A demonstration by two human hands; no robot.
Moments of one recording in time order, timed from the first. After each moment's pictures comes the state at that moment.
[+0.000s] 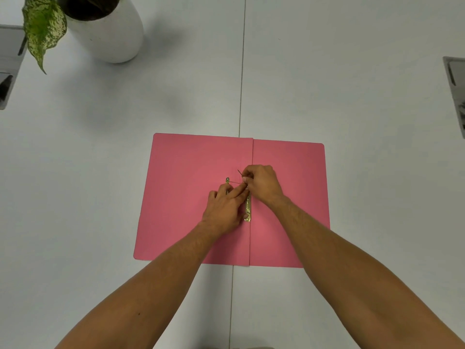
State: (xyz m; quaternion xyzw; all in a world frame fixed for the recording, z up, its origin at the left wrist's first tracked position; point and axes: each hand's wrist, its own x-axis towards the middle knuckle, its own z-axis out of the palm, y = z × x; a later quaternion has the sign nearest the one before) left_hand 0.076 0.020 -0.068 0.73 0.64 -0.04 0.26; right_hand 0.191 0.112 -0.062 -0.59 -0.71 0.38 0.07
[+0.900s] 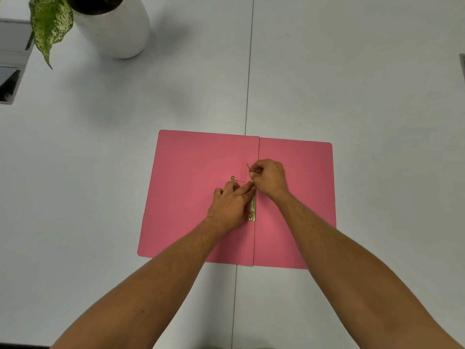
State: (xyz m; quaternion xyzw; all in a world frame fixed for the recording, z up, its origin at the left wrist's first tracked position) left_hand 0.077 0.027 -0.065 0.74 0.62 -0.07 0.26; right_hand 0.190 0.121 -0.068 -0.63 -0.67 0.39 0.11
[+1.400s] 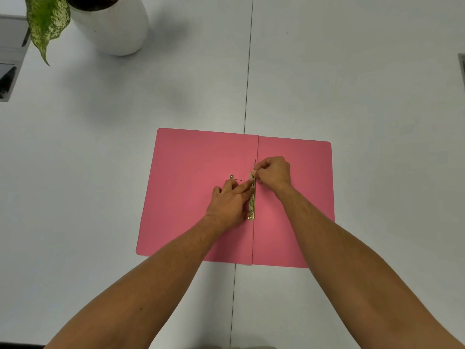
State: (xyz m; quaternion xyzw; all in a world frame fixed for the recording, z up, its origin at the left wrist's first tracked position) left_hand 0.076 0.028 -0.065 0.74 0.62 -0.07 0.26; right_hand 0.196 0.131 -0.069 -0.70 -0.54 0.45 0.13
